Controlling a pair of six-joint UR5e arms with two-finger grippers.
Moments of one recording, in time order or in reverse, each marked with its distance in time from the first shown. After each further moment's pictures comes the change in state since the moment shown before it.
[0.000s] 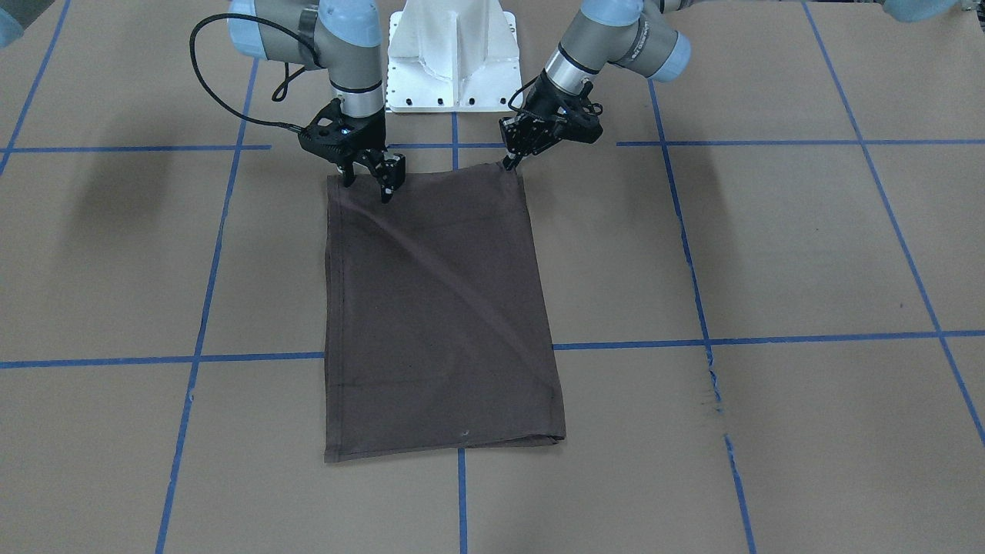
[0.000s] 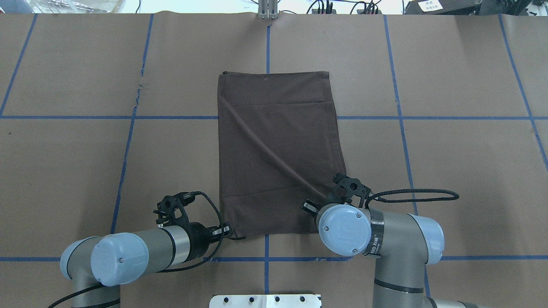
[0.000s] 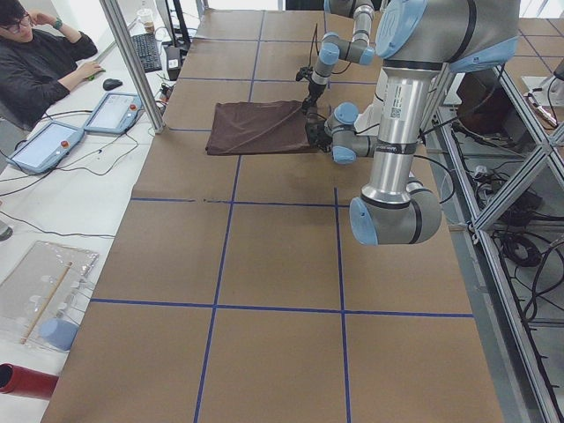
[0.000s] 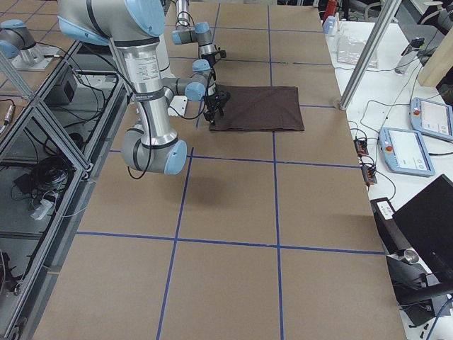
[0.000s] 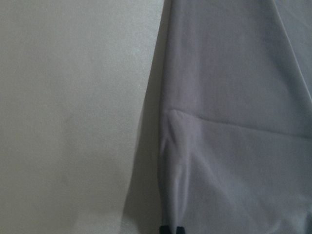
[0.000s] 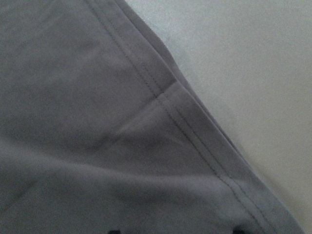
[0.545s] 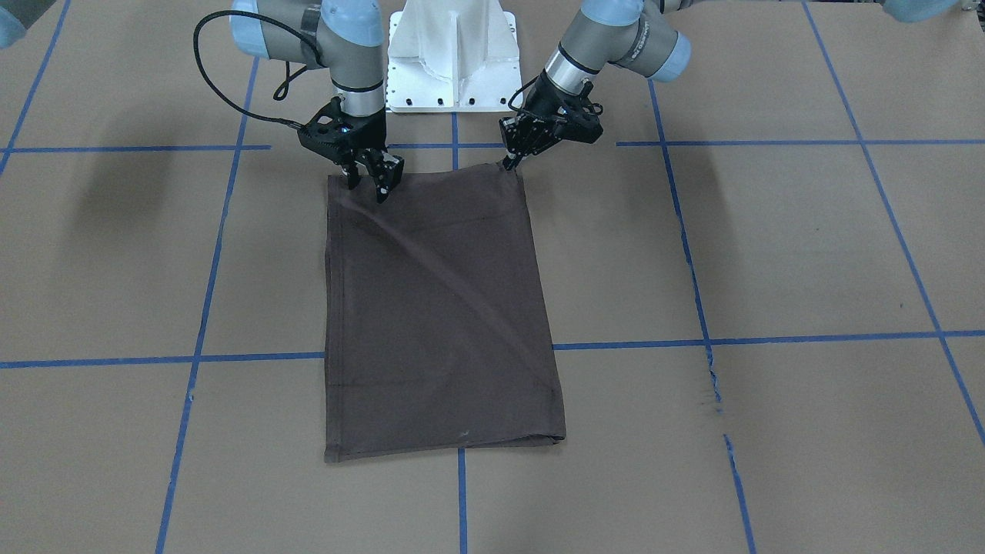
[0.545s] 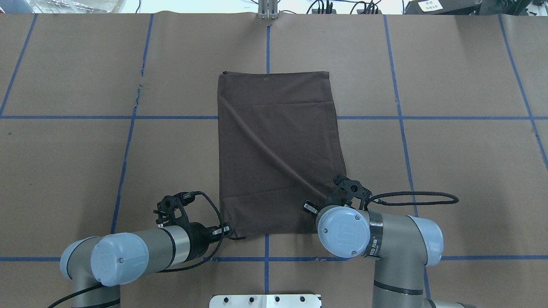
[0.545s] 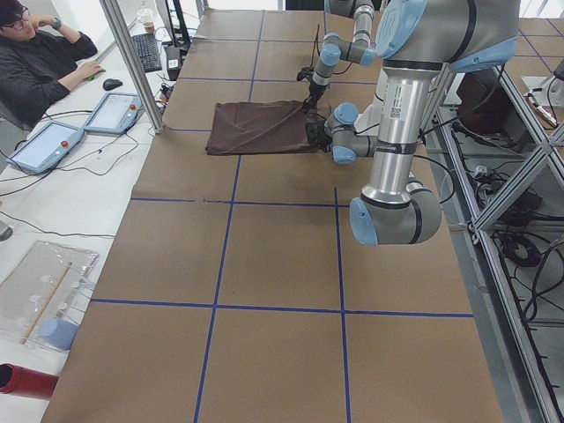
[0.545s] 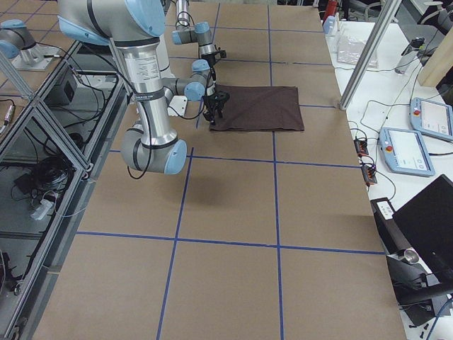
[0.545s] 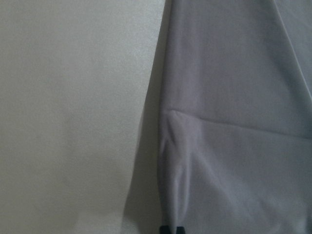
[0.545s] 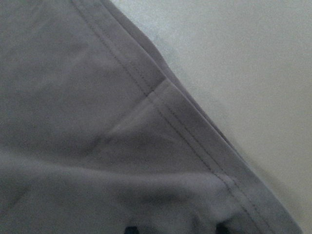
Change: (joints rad) left arm 0.000 0.000 -0.001 -0.001 0.001 -0.001; right arm -0.006 0.001 0.000 -0.004 -0.015 0.076
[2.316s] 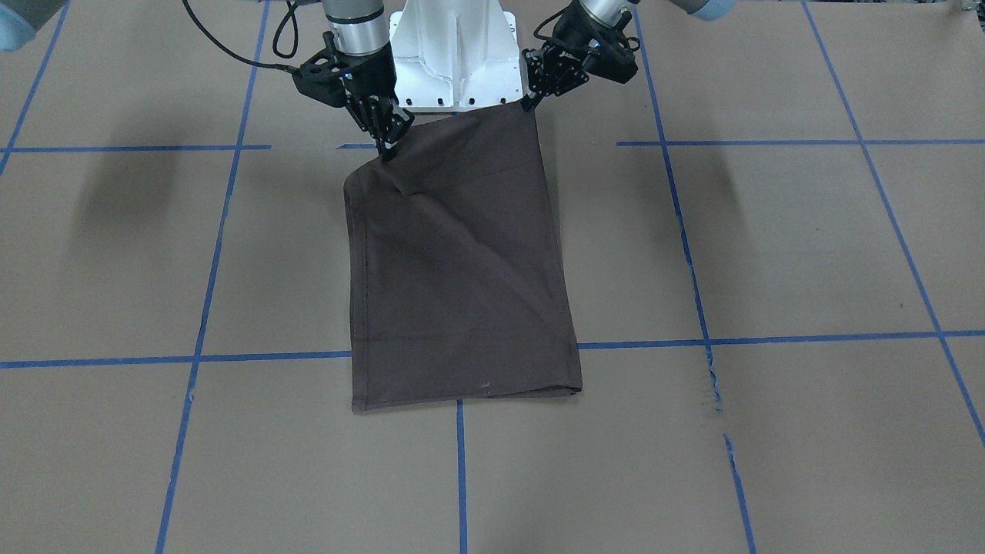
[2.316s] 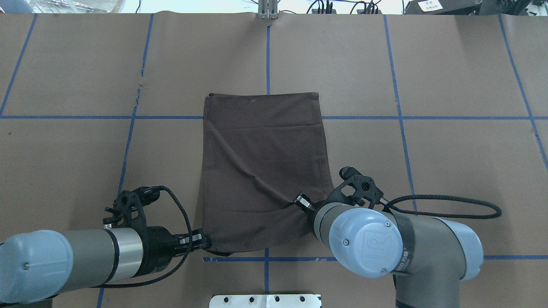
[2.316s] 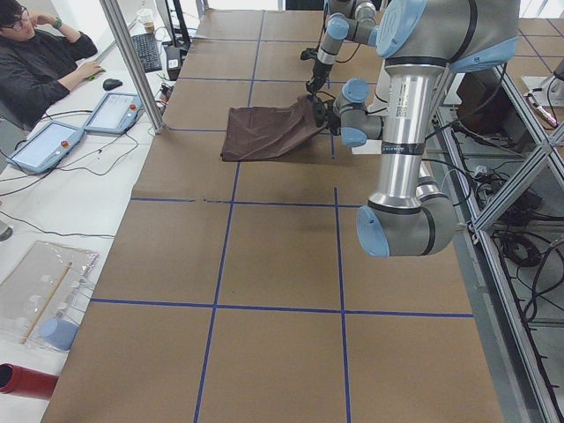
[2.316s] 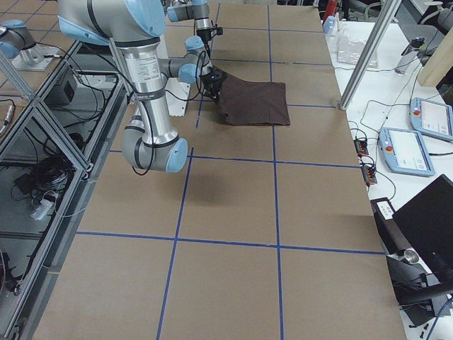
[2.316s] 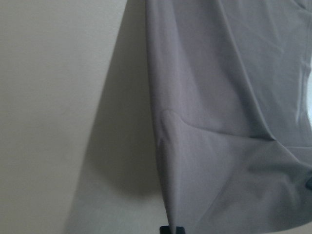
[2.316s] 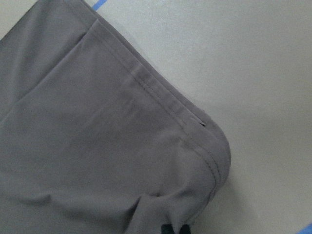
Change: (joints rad) left arm -0.018 0.138 -0.413 0.244 -0.104 0.014; right arm -0.023 0.025 0.278 -0.134 -0.024 0.113
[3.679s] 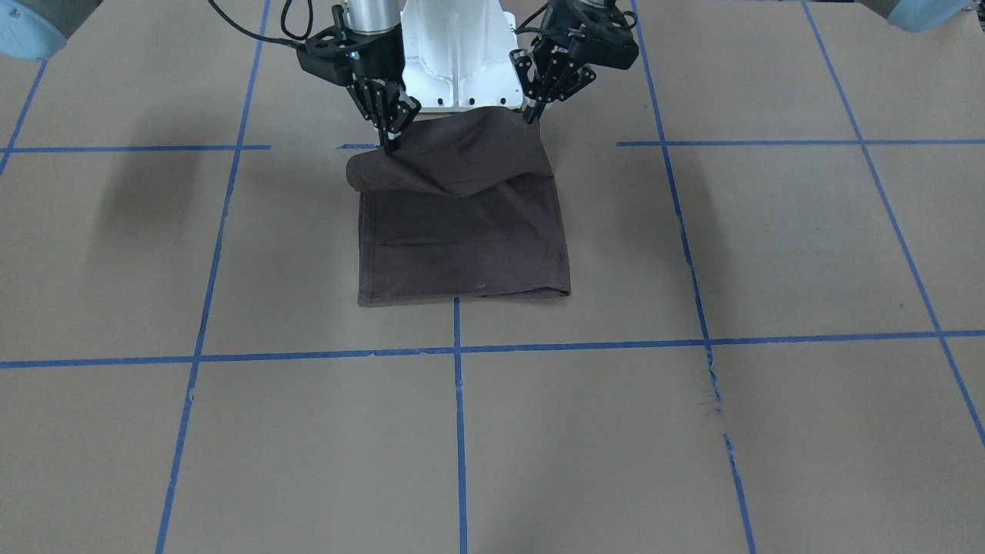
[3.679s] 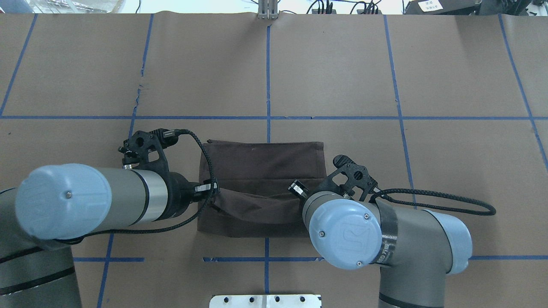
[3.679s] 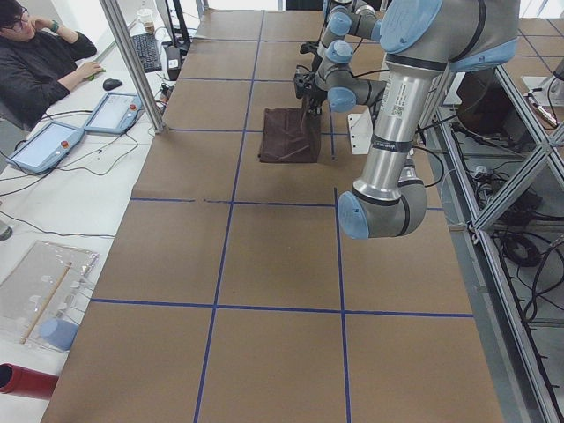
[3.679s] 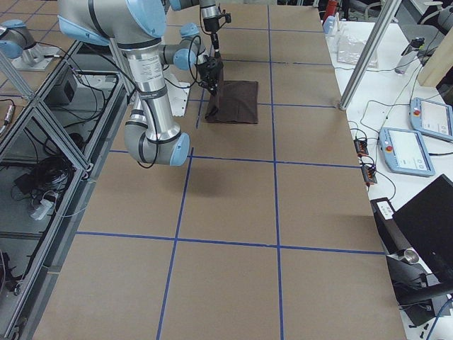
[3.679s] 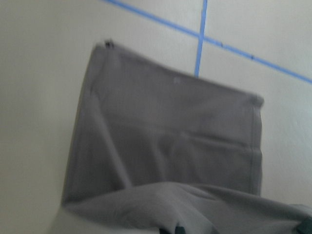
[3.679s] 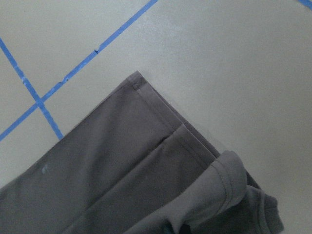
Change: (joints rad) left arm -0.188 -0.255 0.040 0.409 -0.041 0.192; right arm 0.048 0.098 -0.077 -0.080 -0.055 -0.015
